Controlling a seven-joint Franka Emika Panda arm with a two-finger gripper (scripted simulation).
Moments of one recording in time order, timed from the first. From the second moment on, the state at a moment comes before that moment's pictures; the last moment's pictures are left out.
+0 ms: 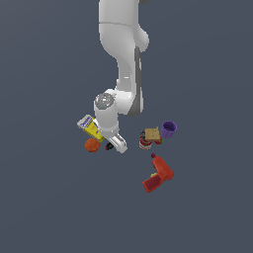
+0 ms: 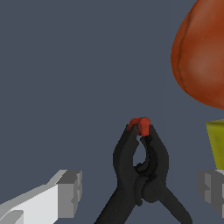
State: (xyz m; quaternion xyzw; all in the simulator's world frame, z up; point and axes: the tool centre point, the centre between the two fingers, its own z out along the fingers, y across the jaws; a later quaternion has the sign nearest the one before) arm -0.048 -0.077 0.026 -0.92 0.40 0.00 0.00
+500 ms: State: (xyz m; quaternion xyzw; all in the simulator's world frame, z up) arm -0.046 -0.078 0.018 -0.92 0.40 0.00 0.00
